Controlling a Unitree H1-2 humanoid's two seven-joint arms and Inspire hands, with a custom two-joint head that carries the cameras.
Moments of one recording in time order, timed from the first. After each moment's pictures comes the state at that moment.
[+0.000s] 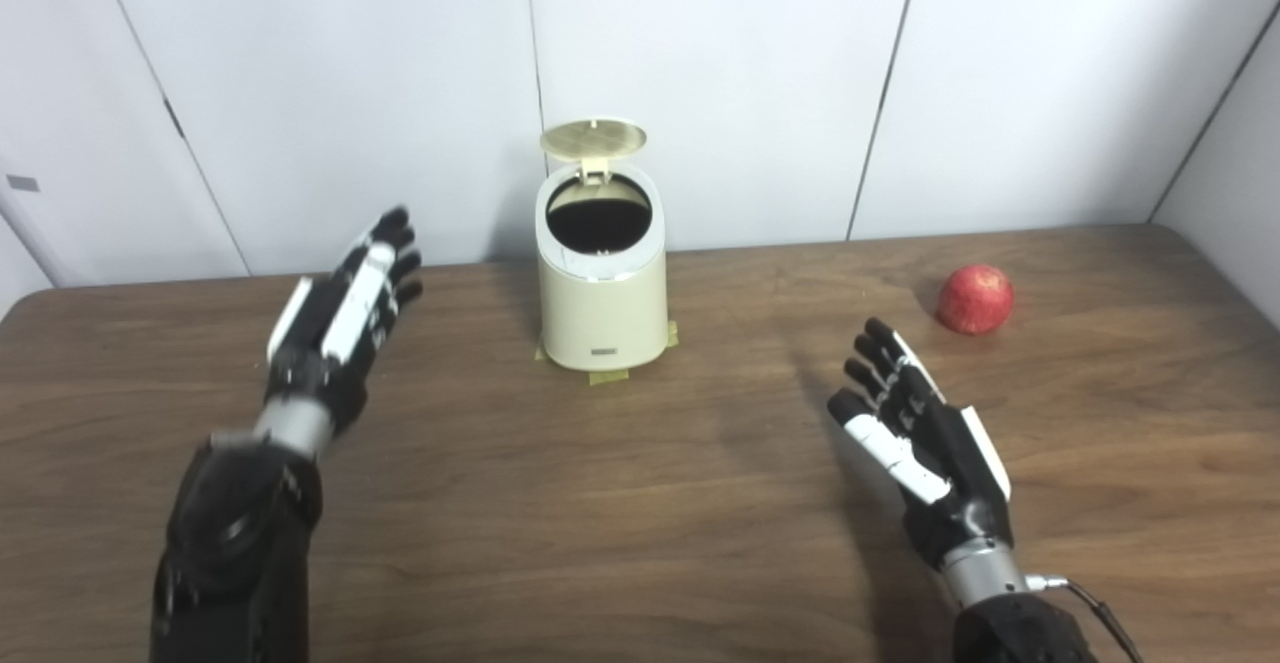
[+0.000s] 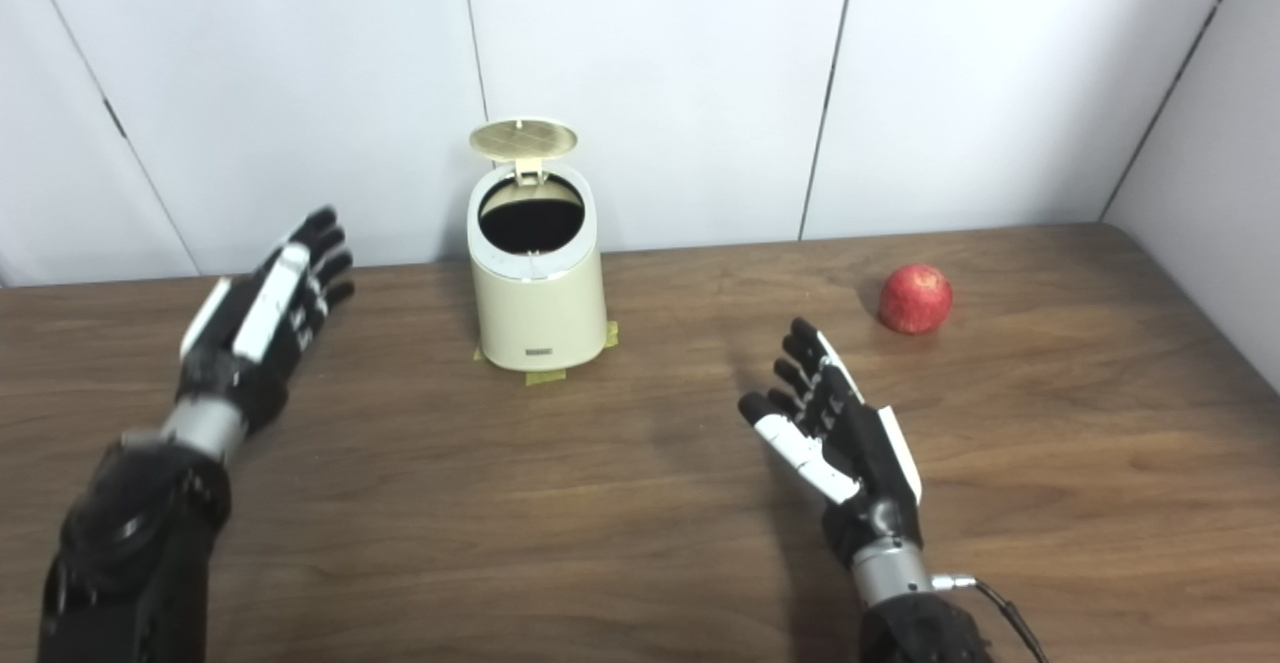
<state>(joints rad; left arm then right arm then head) -0.31 0.13 0.19 -0.08 -0.16 0.39 -0.19 0.05 -0.02 -0.08 -0.32 0.11 0.22 -0.01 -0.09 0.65</state>
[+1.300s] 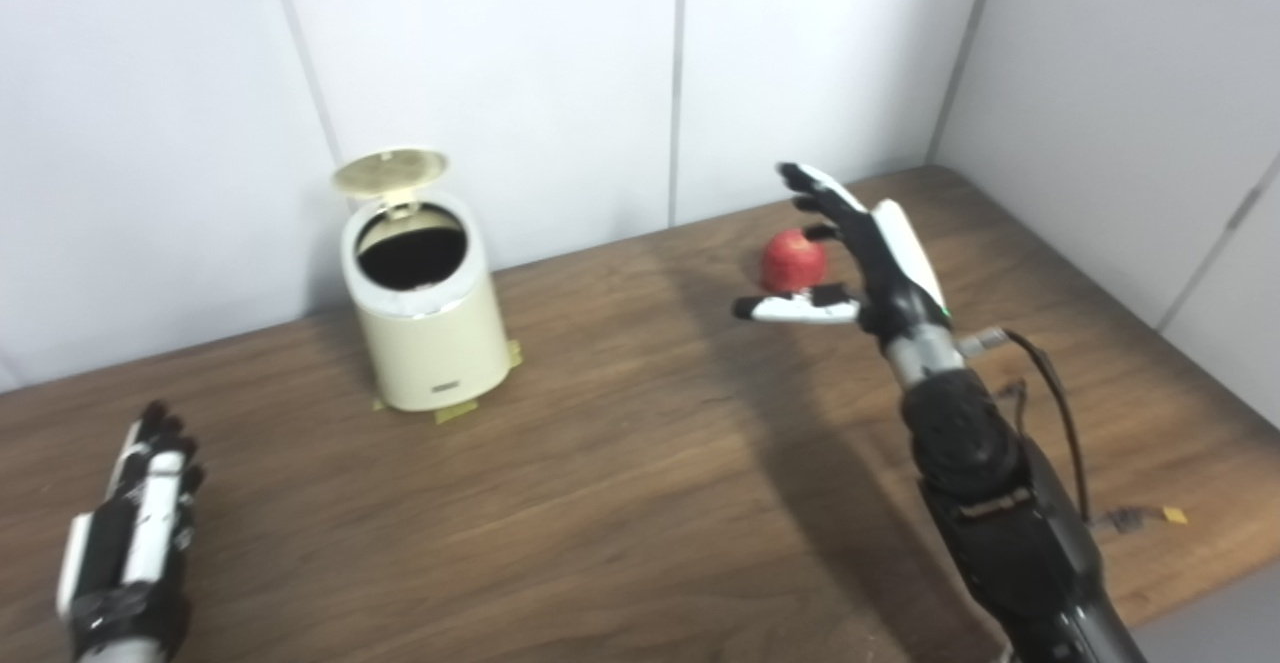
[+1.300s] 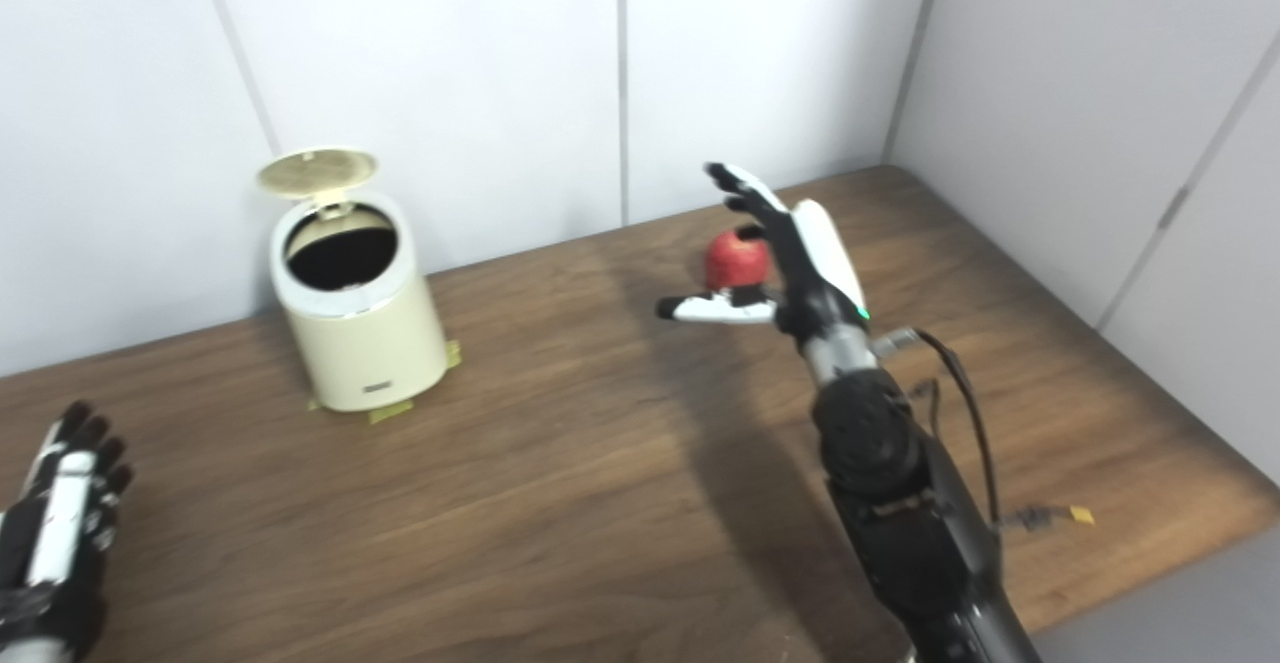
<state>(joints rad) -0.19 0.12 0.16 0.07 -0.17 0.13 -0.11 -0.18 -0.36 -0.09 -0.25 -0.45 0.27 -0.07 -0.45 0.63</state>
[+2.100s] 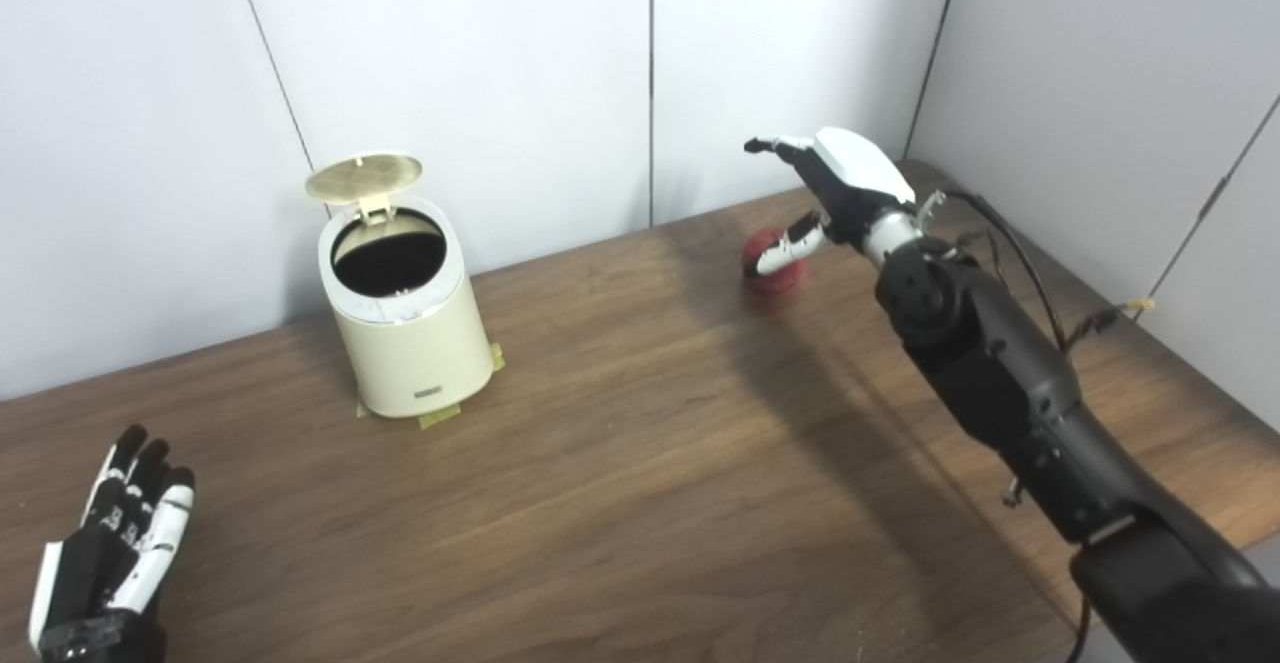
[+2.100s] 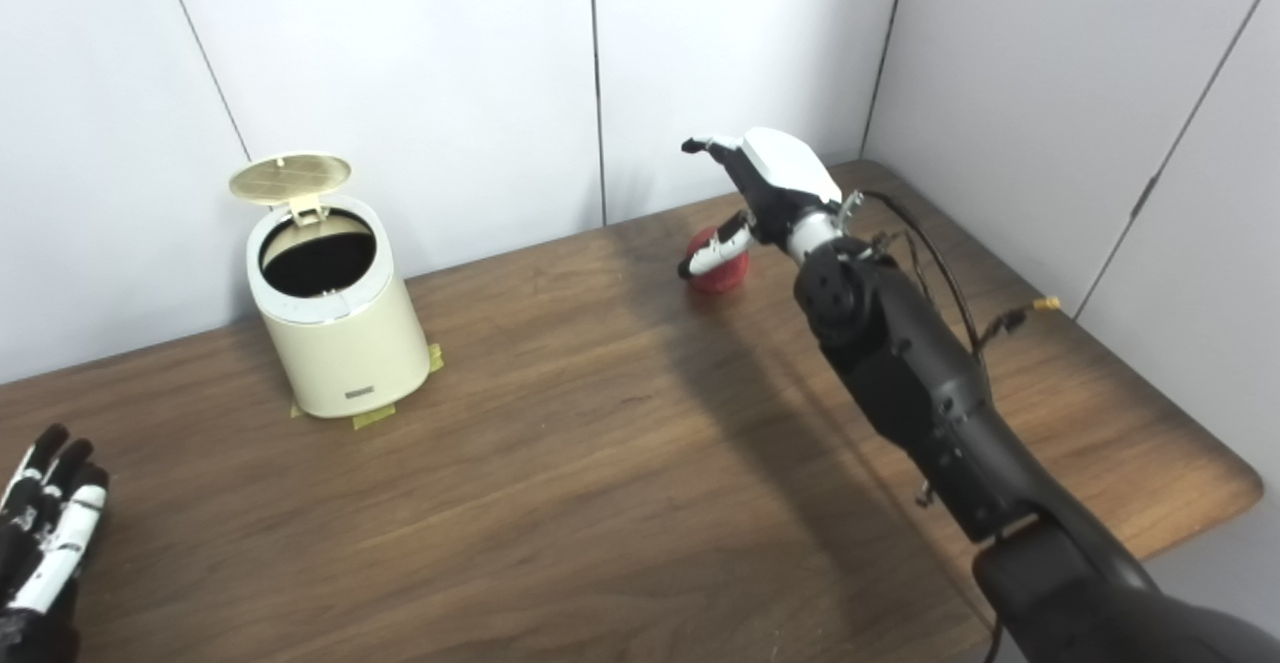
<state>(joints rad) -0.16 0.14 0.14 -0.01 -0.14 0.20 -0.09 -0.46 -0.59 0.07 0.13 -0.63 0.32 0.11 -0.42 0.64</state>
